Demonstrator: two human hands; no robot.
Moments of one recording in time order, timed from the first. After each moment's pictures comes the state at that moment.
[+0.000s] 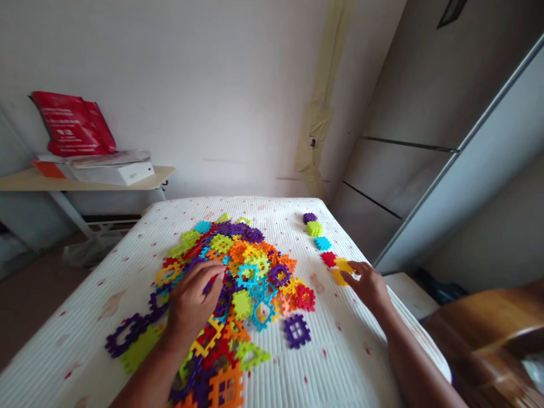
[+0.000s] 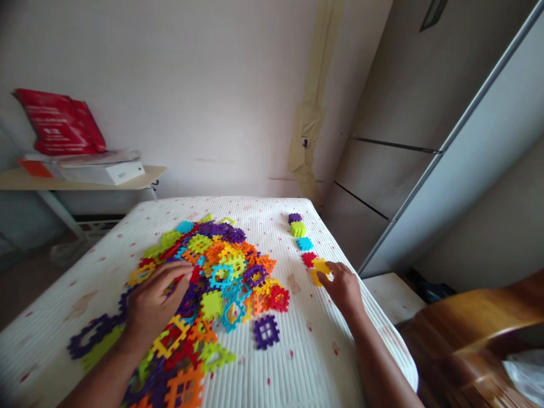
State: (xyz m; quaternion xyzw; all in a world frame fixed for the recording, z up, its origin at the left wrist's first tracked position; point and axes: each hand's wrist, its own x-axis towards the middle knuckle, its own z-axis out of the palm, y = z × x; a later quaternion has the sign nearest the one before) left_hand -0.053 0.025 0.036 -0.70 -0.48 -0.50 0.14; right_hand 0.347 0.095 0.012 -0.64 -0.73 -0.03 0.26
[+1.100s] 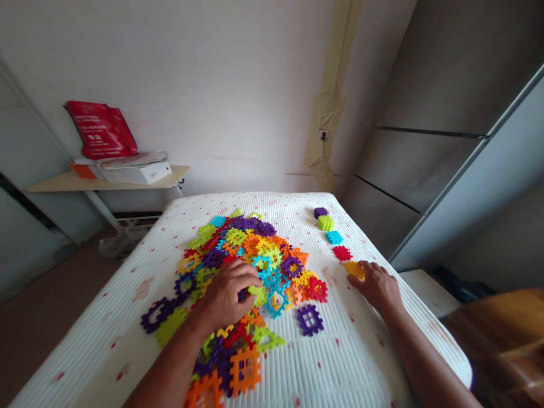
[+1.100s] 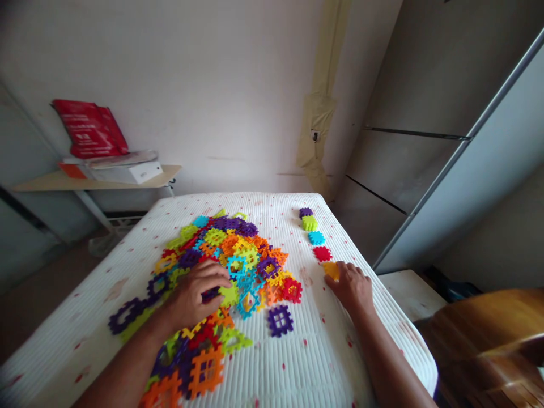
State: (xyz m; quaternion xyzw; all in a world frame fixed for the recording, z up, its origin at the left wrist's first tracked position) left_hand -0.045 0.017 0.042 -0.84 -0.42 -0.33 -0.03; right_hand 0.325 0.079 0.010 -0.72 -0.69 -0.09 0.06
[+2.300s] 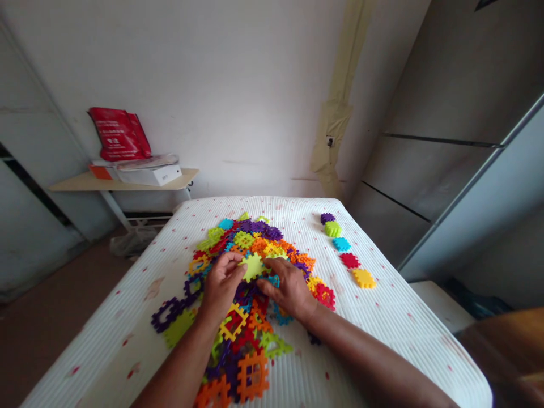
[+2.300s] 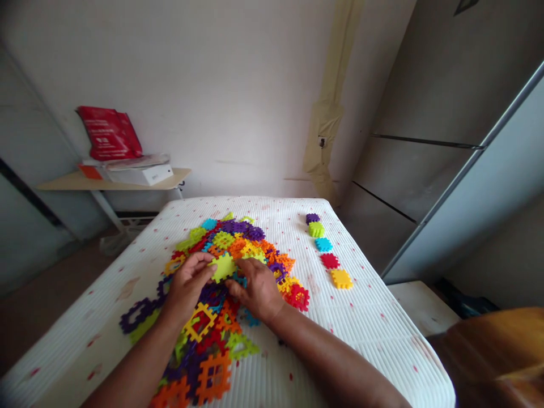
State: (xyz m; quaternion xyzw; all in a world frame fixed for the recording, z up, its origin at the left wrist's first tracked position) left_hand -0.046 0.026 0.037 -0.45 -0.56 -0.62 -0.33; right_hand 0.124 0.060 0.039 -0.33 -0.85 0.17 0.36
